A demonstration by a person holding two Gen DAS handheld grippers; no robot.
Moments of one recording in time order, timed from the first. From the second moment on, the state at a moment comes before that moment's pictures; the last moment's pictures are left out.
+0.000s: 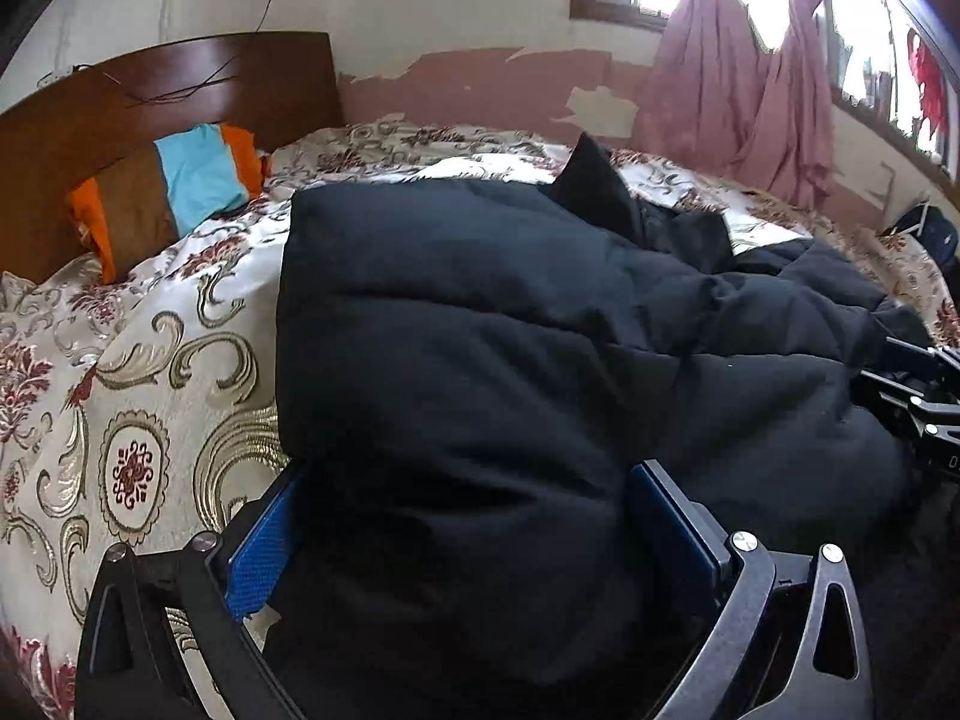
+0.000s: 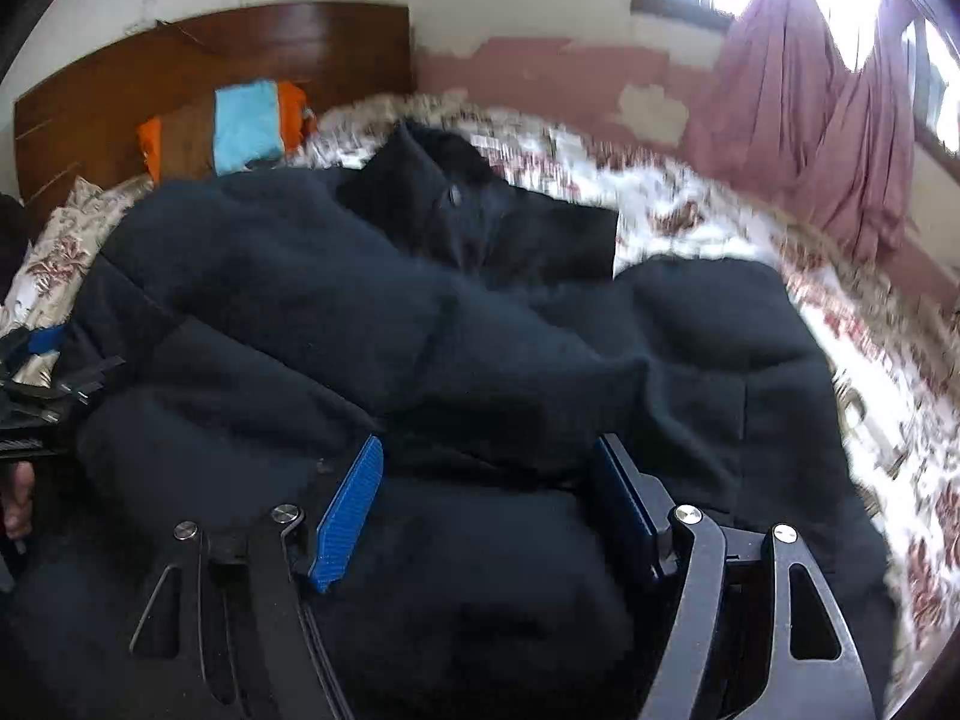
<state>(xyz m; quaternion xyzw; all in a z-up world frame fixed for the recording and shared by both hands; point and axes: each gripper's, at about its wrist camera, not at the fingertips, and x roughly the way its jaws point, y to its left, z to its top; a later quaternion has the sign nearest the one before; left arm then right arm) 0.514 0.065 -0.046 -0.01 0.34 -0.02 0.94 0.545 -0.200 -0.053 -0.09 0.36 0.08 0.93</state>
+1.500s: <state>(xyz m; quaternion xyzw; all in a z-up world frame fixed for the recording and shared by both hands) 0.503 0.070 -0.050 0.01 0.32 -0.02 0.95 0.531 -0.174 -0.067 -0.17 0.36 0.02 0.92</state>
